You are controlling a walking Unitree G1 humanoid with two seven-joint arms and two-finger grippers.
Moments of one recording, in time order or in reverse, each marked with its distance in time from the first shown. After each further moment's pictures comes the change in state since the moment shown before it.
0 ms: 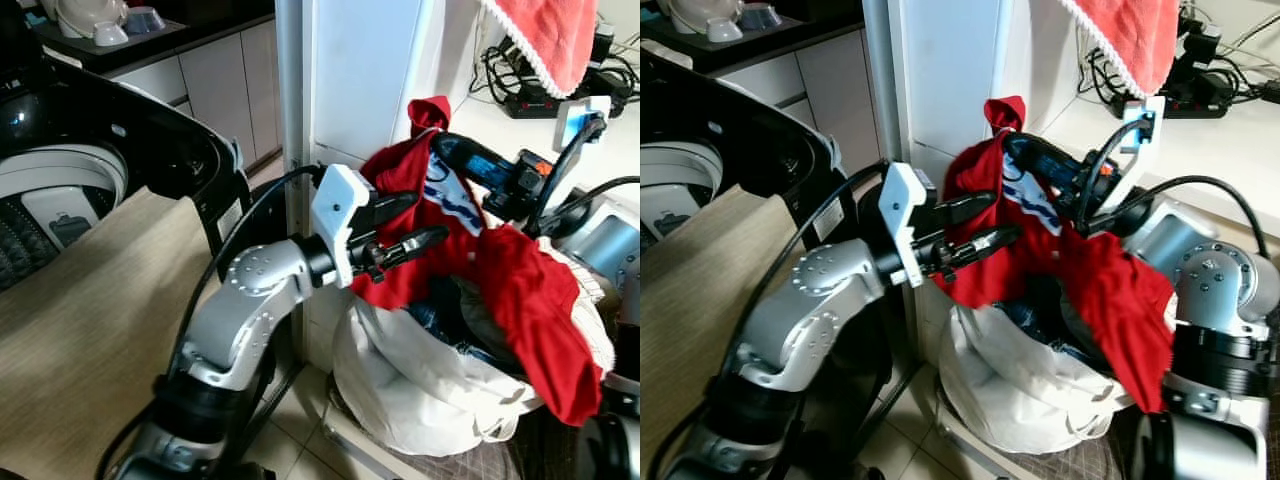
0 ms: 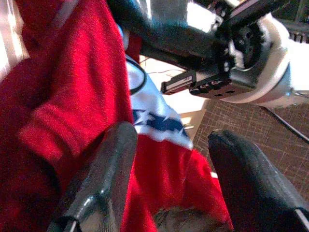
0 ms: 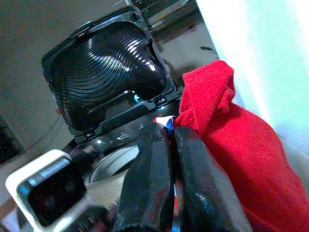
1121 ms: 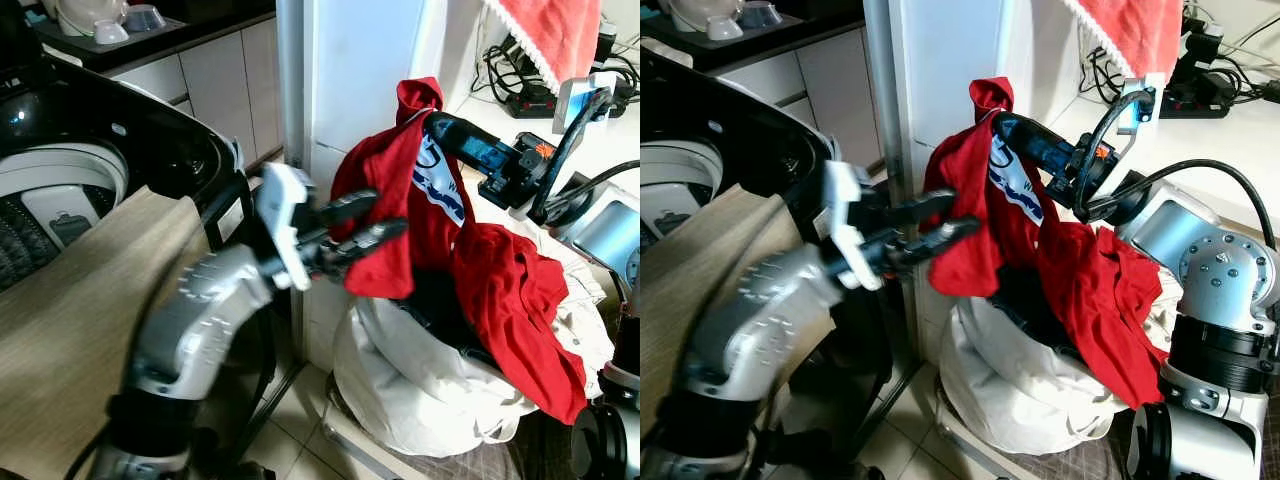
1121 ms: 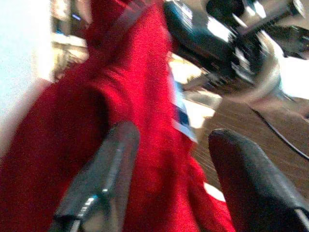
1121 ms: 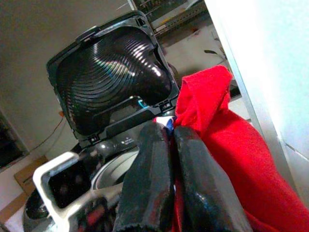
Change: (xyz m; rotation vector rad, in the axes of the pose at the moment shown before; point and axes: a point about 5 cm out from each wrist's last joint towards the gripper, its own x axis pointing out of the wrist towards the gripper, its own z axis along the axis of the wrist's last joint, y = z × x) left arm -0.052 0.023 0.016 -0.034 -0.098 0.039; right arm 0.006 0.015 0.012 -0.005 -0.013 0.004
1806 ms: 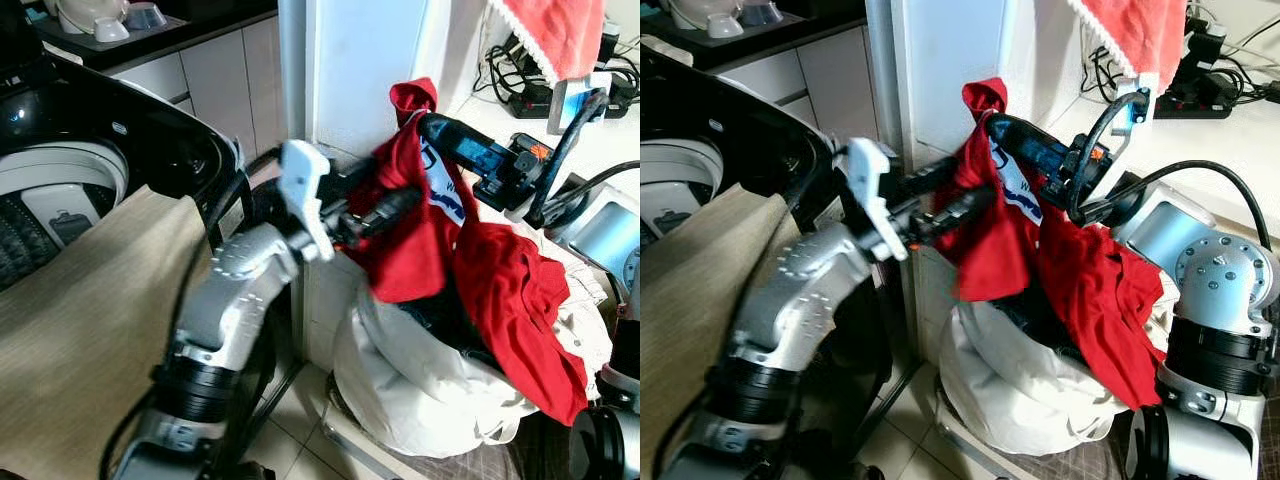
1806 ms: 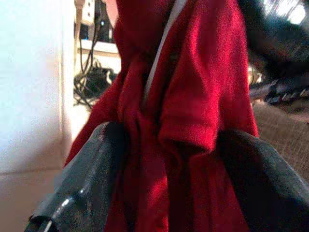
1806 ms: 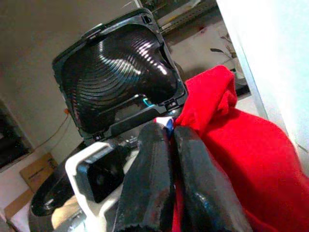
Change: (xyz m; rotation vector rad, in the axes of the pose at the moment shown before) left arm 0.039 0.006 -0.014 0.017 0.001 0.088; right arm 0.004 0.006 -0.002 0.003 0.002 0.029
